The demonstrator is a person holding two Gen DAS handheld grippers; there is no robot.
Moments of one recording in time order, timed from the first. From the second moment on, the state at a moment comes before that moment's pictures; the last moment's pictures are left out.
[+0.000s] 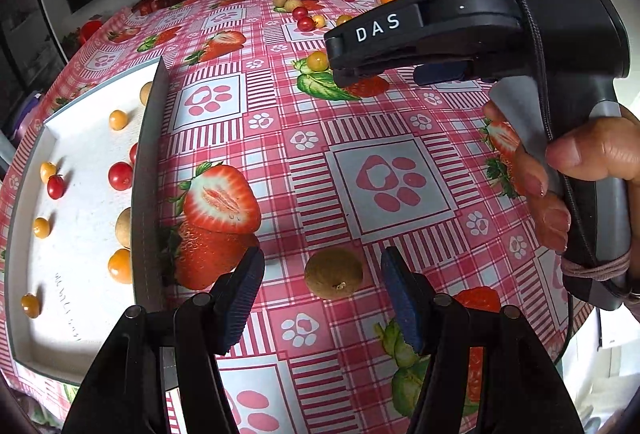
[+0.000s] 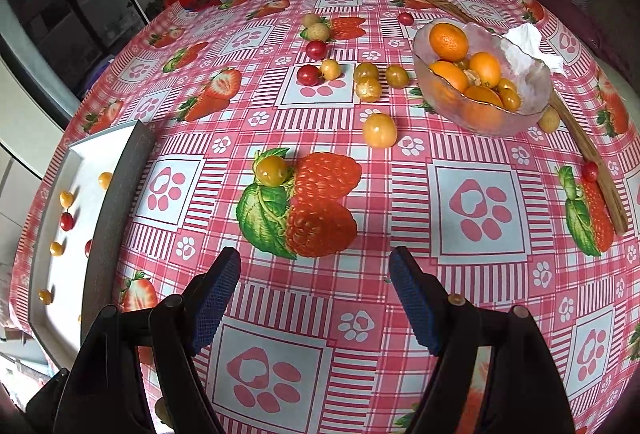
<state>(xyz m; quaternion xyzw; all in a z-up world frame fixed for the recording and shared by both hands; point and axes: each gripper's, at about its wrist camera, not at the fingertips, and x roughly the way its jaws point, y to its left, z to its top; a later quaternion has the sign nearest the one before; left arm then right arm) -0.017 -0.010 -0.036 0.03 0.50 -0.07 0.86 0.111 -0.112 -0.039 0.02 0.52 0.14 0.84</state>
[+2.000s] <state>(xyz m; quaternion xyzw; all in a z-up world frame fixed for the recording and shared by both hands) -0.054 0.022 -0.018 -0.10 0.46 -0.11 0.87 0.000 -0.170 -0.032 0.08 0.51 0.17 0.84</state>
